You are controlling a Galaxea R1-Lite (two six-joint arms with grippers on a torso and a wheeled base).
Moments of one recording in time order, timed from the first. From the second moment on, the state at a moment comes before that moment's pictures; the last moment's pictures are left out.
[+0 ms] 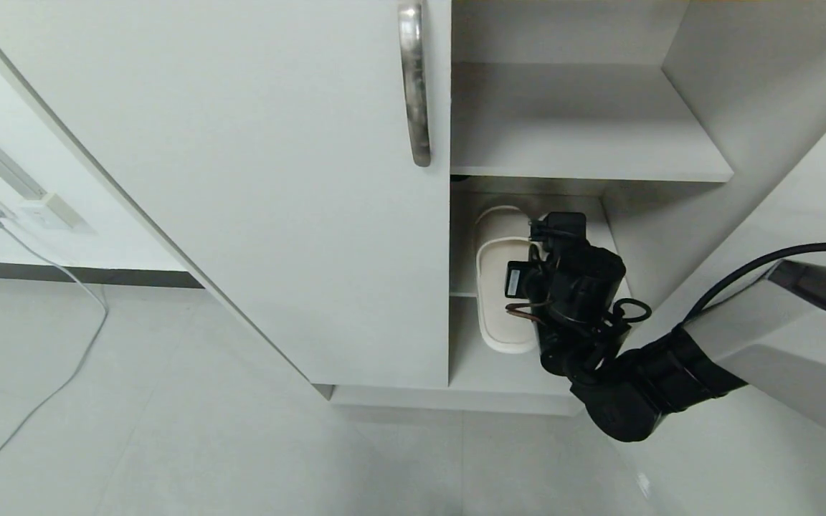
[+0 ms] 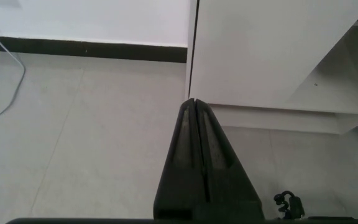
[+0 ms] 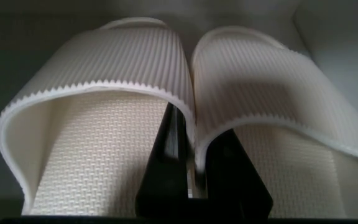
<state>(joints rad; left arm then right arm) 0.00 0.00 0.00 0.00 0.05 -0.01 0.67 2.18 -1.15 -1.24 -0.72 -0.05</state>
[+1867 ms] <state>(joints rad) 0.00 0.00 0.00 0.00 0.05 -0.01 0.56 2.35 -1.55 -0.99 -0.68 -0.06</state>
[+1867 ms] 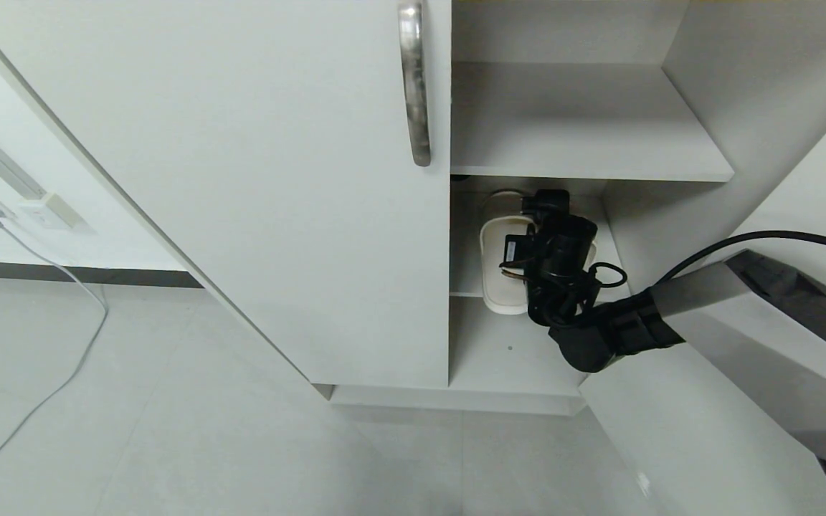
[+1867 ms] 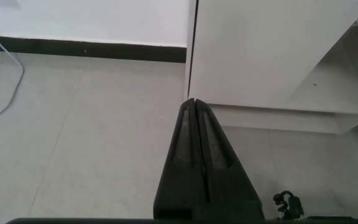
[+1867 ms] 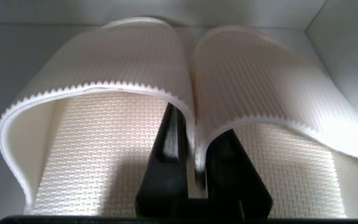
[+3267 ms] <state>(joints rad) 0.00 0.00 0.00 0.00 0.04 0.02 0.76 1.97 -0.78 -1.22 -0.65 -0.06</state>
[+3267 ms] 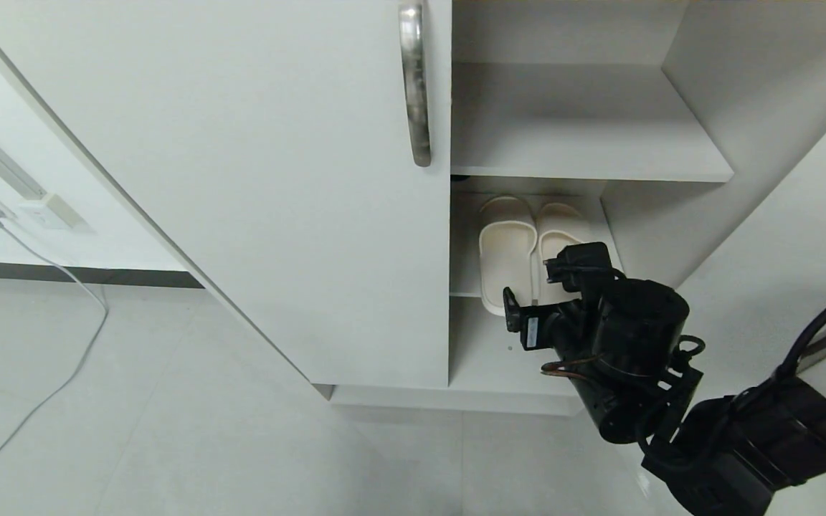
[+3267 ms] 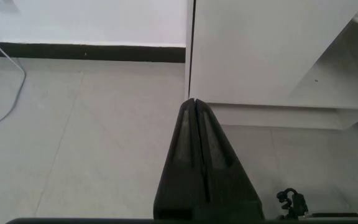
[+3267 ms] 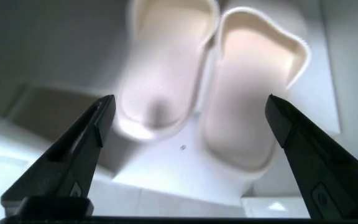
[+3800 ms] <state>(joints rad) 0.00 0.00 0.00 0.00 -0.01 0.01 0.79 1.92 -0.74 -1.22 -0.65 -0.06</state>
